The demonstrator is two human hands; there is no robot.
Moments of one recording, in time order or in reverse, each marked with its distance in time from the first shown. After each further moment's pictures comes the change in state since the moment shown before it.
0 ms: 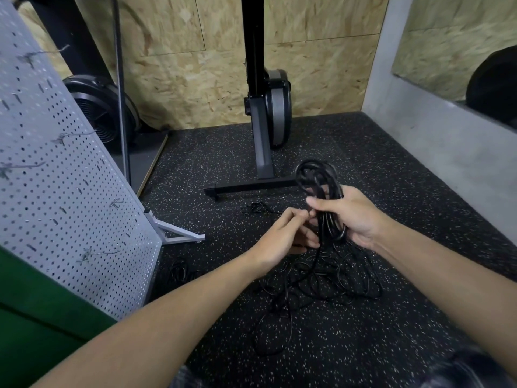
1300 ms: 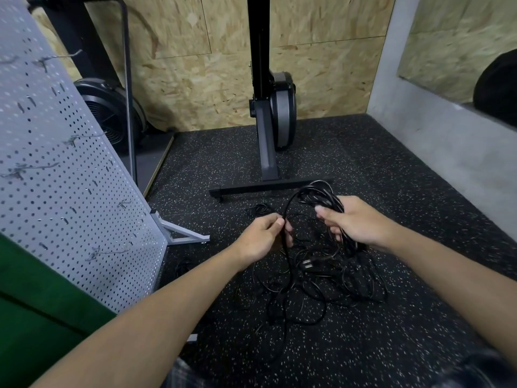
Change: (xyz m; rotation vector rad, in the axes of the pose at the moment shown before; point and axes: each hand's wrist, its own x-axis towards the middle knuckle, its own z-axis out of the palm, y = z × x) left_hand -0.001 -0.012 -0.050 0.256 0.124 0.025; right_hand 0.000 0.006 -0.013 -0.550 -0.118 -0.036
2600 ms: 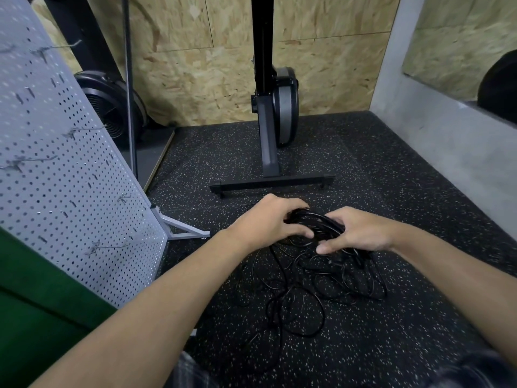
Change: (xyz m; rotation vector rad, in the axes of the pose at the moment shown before) left_hand 0.004 0.045 -0.009 0.716 -0.045 0.466; right_hand 0.002 0.007 -0.009 -0.144 -0.383 -0.027
